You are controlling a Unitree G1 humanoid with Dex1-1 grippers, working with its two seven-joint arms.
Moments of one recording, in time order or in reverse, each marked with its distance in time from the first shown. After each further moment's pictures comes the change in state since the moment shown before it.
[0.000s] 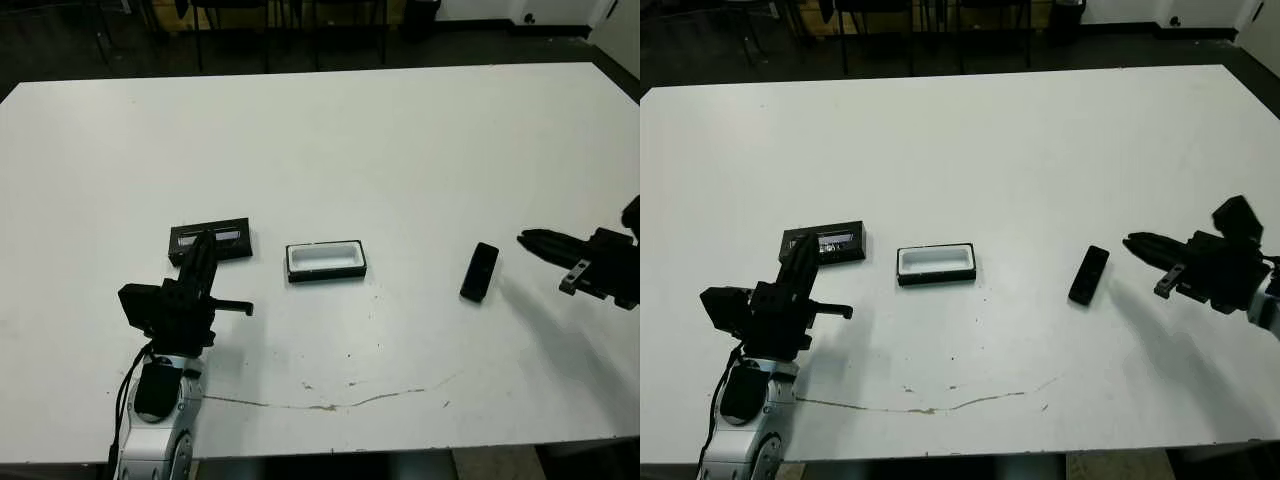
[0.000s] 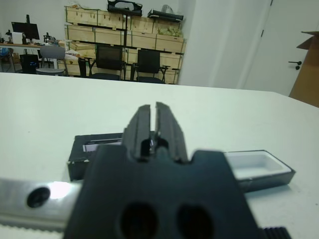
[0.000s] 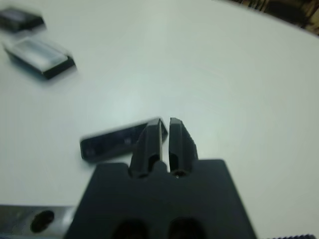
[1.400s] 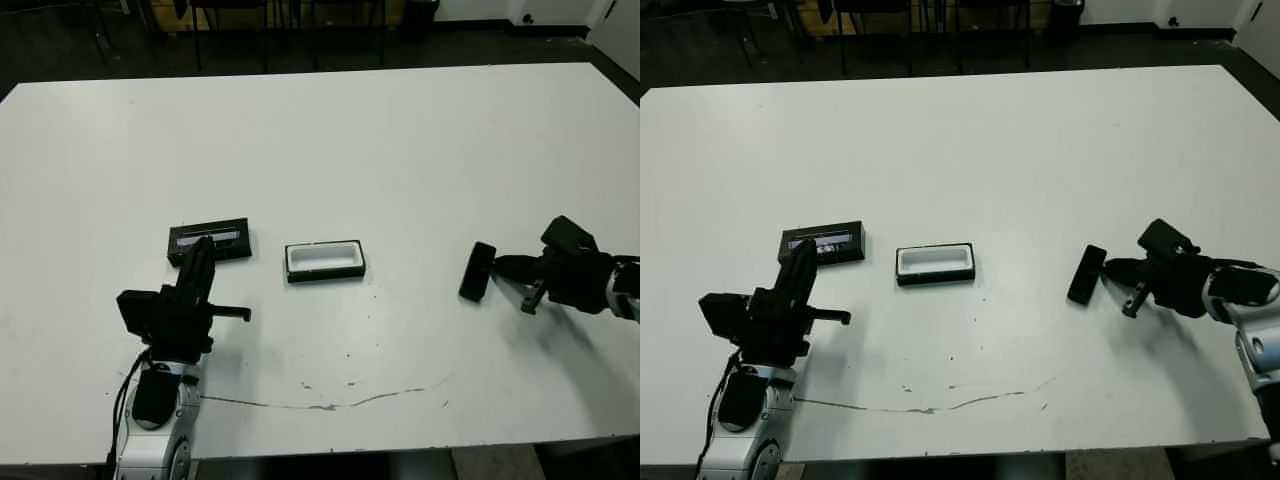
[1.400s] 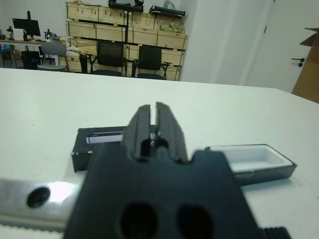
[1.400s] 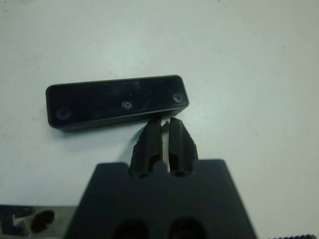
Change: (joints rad) left arm 0.029 0.000 0.002 -0.005 0.003 0.000 0.002; right arm -0.123 0.084 0.218 0.211 -0.191 -0.125 -0.010
